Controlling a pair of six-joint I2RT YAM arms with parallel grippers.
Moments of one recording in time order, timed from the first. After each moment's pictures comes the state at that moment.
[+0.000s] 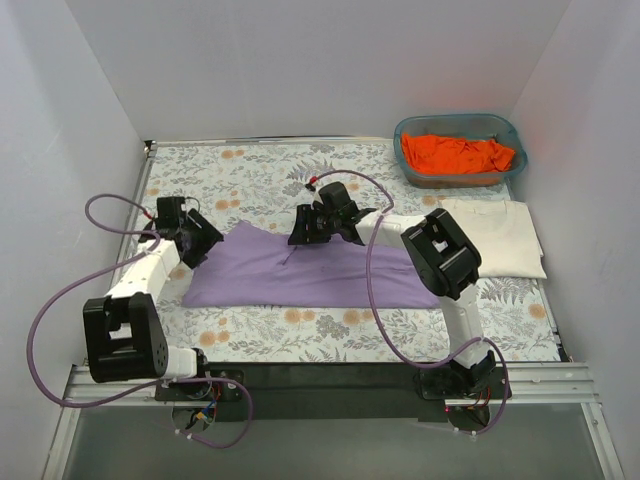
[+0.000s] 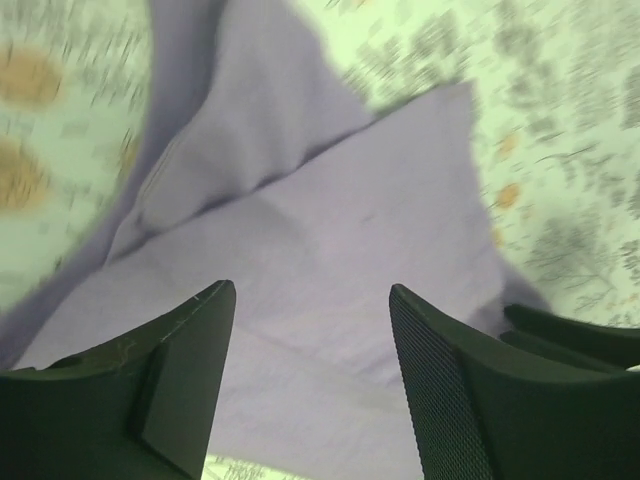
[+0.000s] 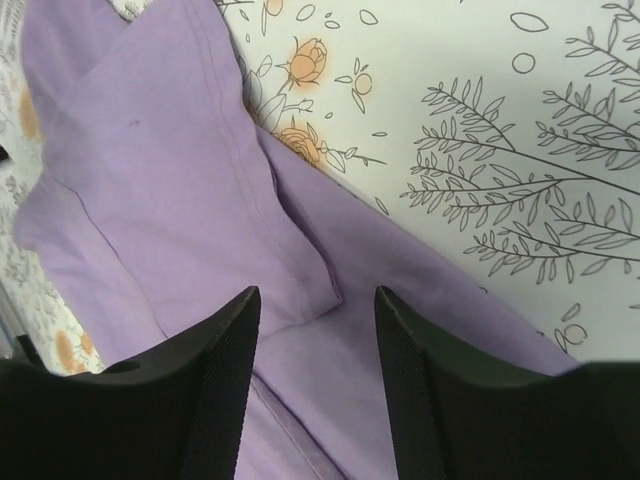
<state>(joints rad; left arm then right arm) 0.08 1.35 0.80 -0.44 0.04 -0.75 0.70 2.14 1.37 0.10 -0.39 0.56</state>
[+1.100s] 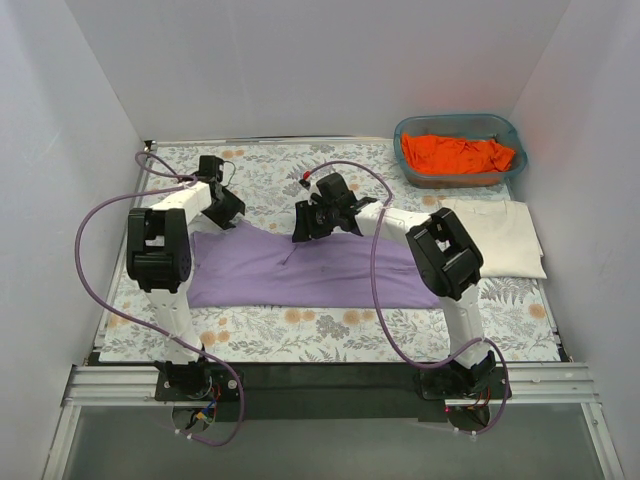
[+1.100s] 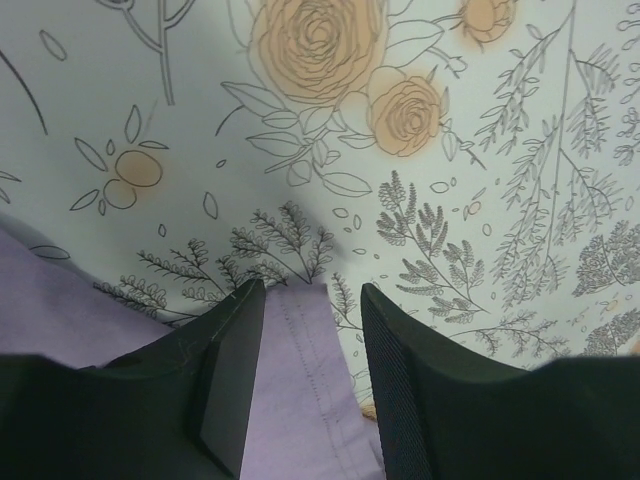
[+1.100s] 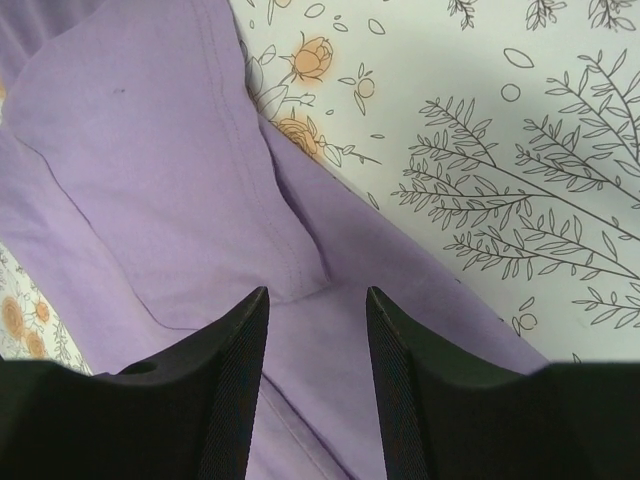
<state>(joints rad) -0.06 2.02 1.42 -0.52 -0.05 -0.94 0.70 2.11 1.48 -0.12 -0.38 0.37</state>
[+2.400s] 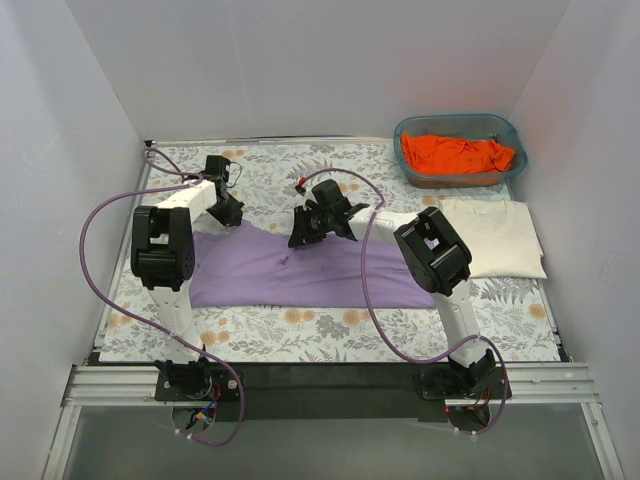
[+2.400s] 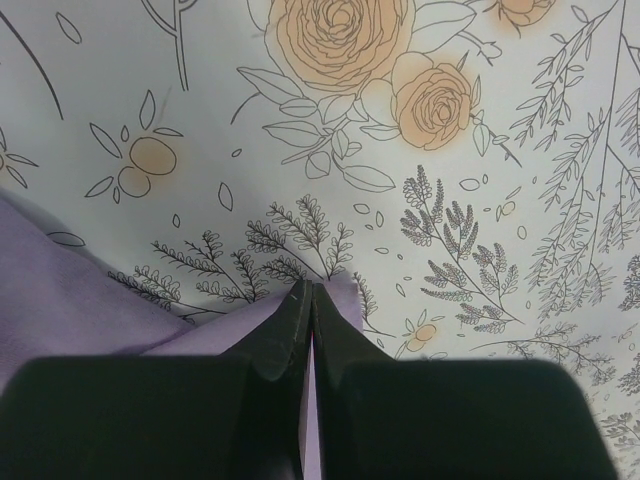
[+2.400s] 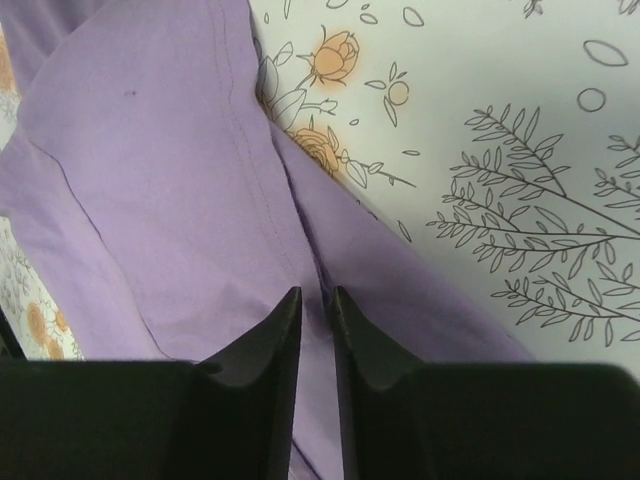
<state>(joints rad) -0.09 2.05 1.46 -0.58 -0.12 -0.92 0.71 2.20 1.49 -0.01 -0.44 0.44</state>
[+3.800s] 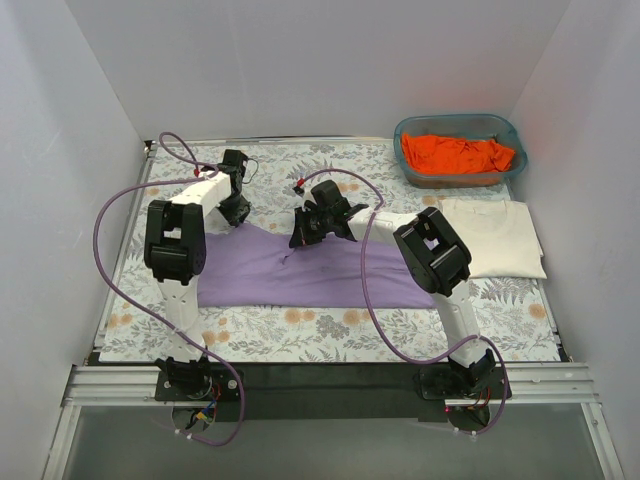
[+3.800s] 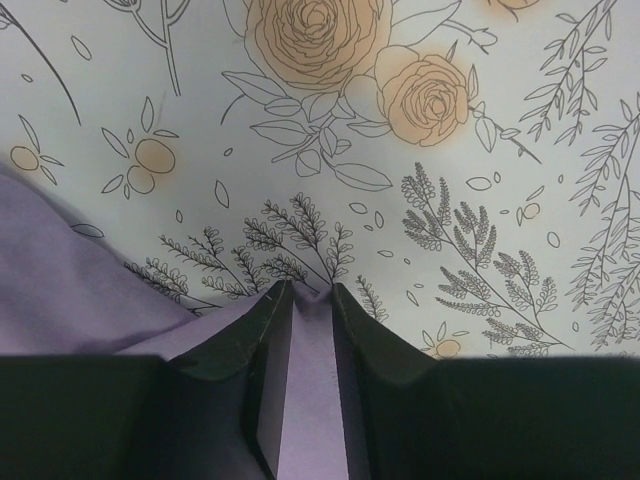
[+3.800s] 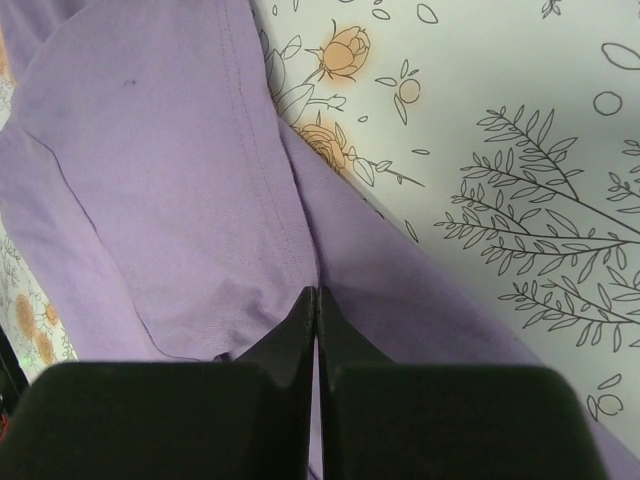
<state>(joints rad) -0.16 2.14 1.62 -0.74 -0.30 -0.87 0.72 2.20 1.49 -0.01 -0.45 0.41</state>
